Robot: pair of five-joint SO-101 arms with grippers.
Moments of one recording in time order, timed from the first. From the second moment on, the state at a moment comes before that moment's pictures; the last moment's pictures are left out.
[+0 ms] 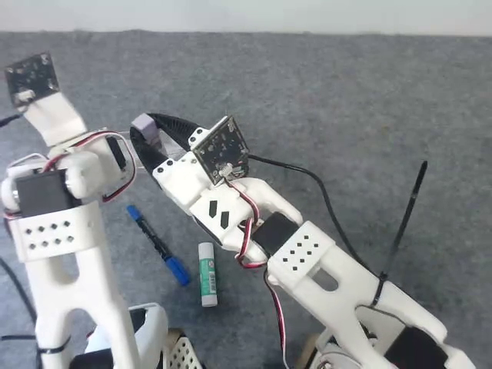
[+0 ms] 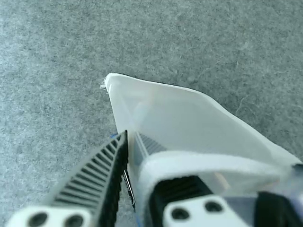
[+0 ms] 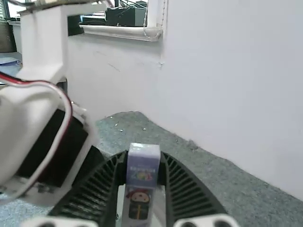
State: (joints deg) left arm -18.2 -33.2 13.9 86.8 17.5; right arm -50.7 -25.3 38.6 -3.9 -0.5
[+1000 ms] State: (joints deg) left arm -19.9 -33.2 15.3 86.9 17.5; right arm -50.1 -32.1 44.7 10.1 9.6
